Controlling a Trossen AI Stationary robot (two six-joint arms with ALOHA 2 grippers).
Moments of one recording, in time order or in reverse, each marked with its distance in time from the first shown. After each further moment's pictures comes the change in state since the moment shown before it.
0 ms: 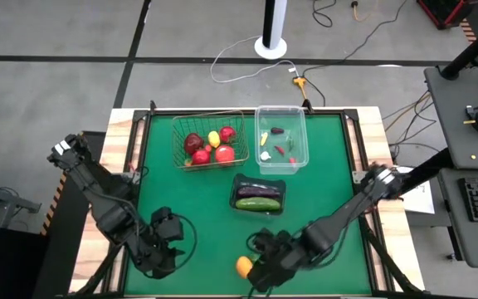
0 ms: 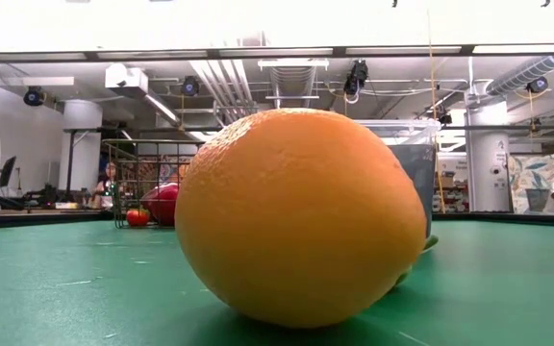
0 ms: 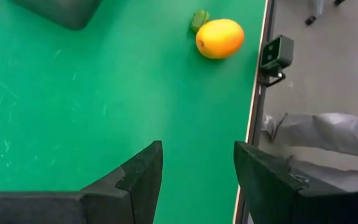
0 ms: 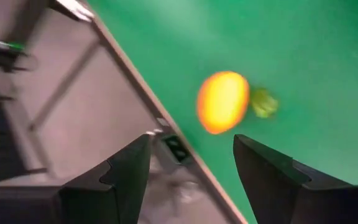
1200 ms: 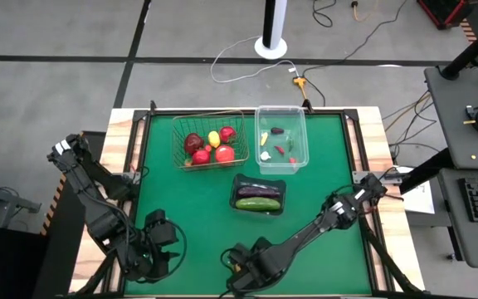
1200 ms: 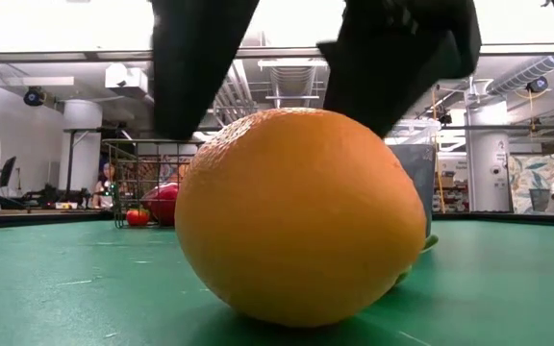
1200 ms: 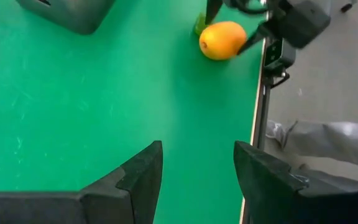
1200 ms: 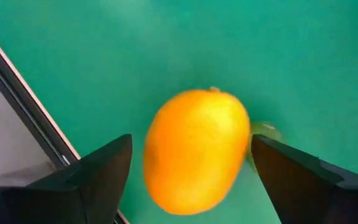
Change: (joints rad) left arm -0.082 -0.001 -0.002 -0.033 -0.098 -0.060; right arm -0.032 0.506 0.410 -0.235 0.004 -0.129
